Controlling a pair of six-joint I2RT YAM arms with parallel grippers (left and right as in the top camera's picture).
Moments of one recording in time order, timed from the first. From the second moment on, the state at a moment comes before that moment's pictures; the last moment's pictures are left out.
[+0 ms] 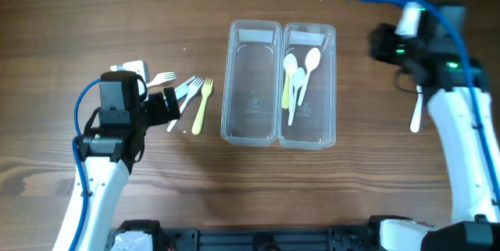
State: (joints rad) left arm -0.03 1.12 0.77 -0.54 -0.02 -0.20; right arm -0.09 1.43 1.28 -0.67 -0.07 0.22
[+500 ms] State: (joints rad) left arm -0.03 1.12 0.77 -0.54 -0.02 -0.20; right arm -0.47 1.85 1.25 -0.65 0.00 0.17
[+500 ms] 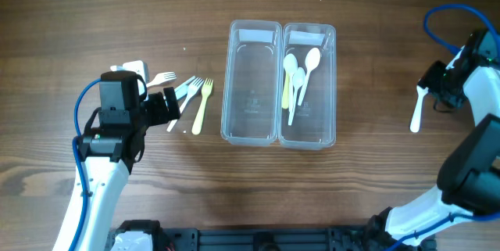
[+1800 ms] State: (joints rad) left arm -0.03 1.12 0.77 -0.54 -0.02 -0.20; right arm -0.46 1.88 1.15 -0.67 -0.07 0.13
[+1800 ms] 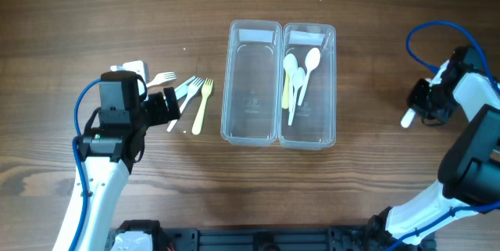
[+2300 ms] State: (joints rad) left arm -0.03 1.12 0.77 -0.54 -0.02 -0.20; right arm 0.05 1.49 1.14 -0.63 -0.34 0.13
